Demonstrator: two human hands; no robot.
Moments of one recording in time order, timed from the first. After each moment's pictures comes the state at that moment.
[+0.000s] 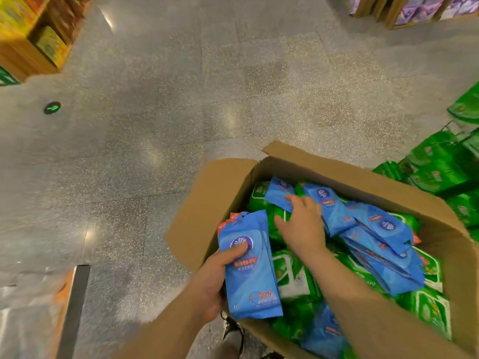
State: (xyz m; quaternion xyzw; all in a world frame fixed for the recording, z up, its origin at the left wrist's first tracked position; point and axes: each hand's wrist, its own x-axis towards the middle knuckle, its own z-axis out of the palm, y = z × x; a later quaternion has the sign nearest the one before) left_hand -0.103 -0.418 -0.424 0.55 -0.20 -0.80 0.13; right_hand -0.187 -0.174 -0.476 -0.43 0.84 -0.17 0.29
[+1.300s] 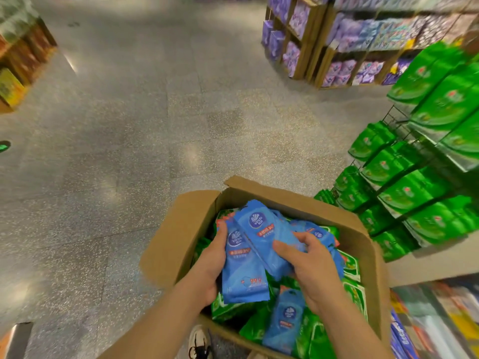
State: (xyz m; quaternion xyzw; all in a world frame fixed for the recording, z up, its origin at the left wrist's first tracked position) left_hand -0.156 -0.403 -0.342 0.50 -0.30 -0.81 0.11; right_hand -0.298 -0.291 -0.335 -0.12 0.70 -0.57 0.42
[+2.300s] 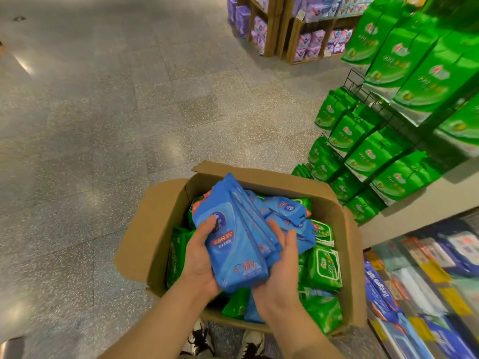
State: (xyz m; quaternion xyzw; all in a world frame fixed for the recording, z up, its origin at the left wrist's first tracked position) left_hand -0.192 -0.349 -0.346 0.35 -0.16 -0.89 0.23; right_hand -0.261 -0.262 -0.330 0.15 0.43 -0.79 0.40
